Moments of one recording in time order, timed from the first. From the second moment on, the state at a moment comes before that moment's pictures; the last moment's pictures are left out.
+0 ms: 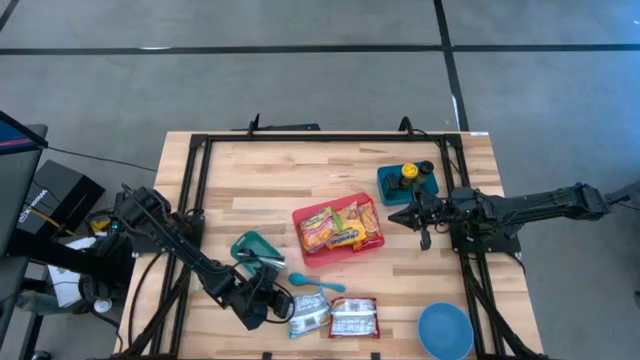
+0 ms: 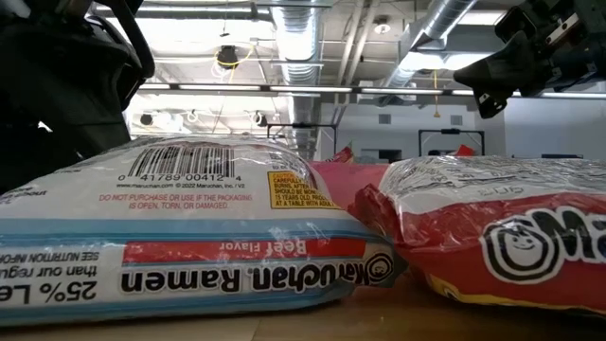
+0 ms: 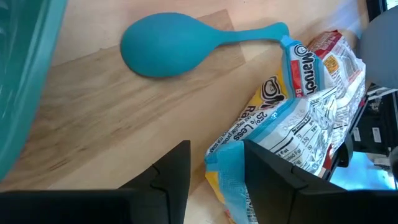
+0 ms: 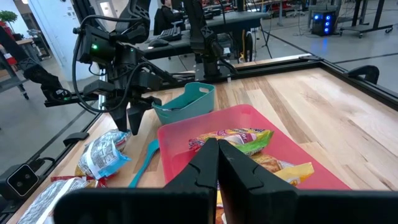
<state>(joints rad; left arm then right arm) -0.74 1.76 0.83 0.00 -0.53 -1.73 0.04 0.52 0.16 0.24 0.00 0.16</state>
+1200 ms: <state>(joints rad) -0.74 1.76 0.83 0.14 -0.53 -1.63 0.04 0.52 0.16 0.24 0.00 0.16</state>
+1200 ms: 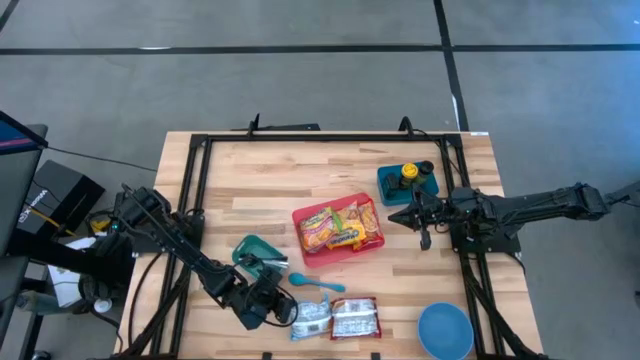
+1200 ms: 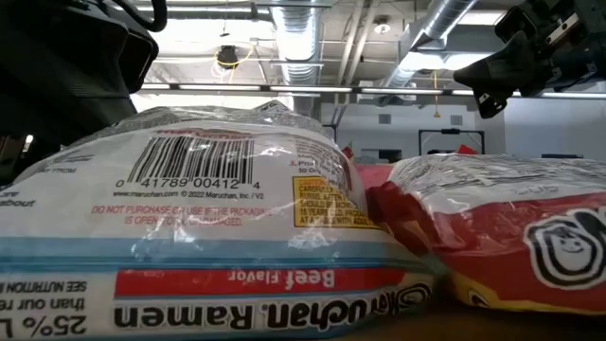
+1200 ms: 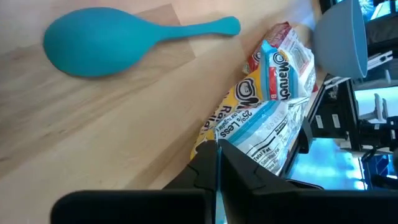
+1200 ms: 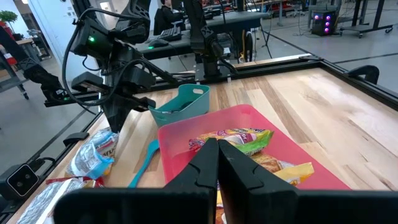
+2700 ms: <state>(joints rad) -0.75 1.46 0.83 0.26 -0.81 -1.09 0.04 0.52 0.16 0.24 0.00 0.16</state>
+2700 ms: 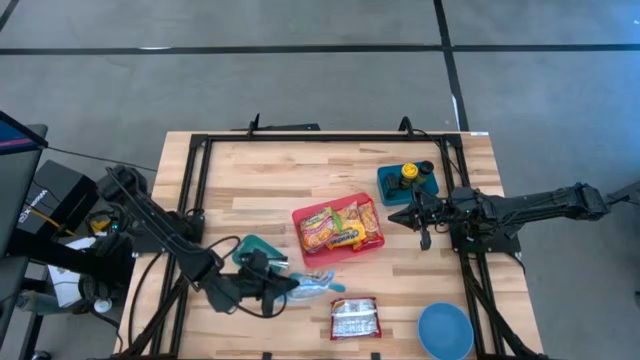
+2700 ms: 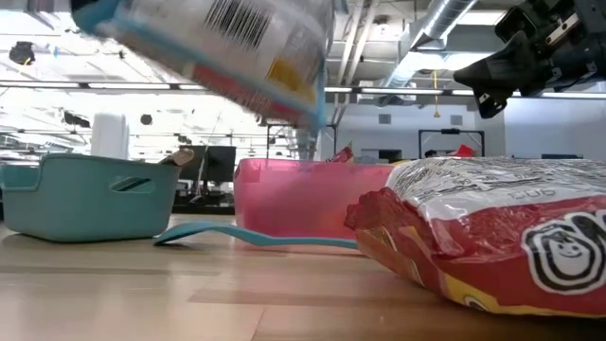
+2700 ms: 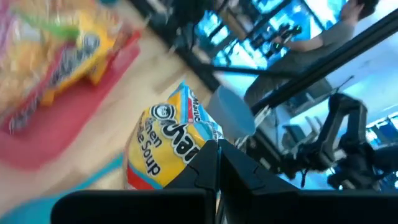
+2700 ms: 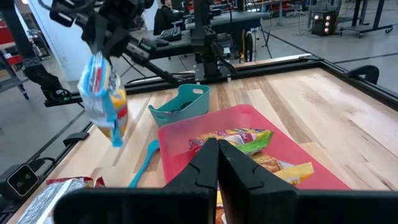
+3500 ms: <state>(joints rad) -0.53 1.39 0.83 0.30 -1.06 -0.77 0.04 0.52 0.16 0.24 0.00 0.16</state>
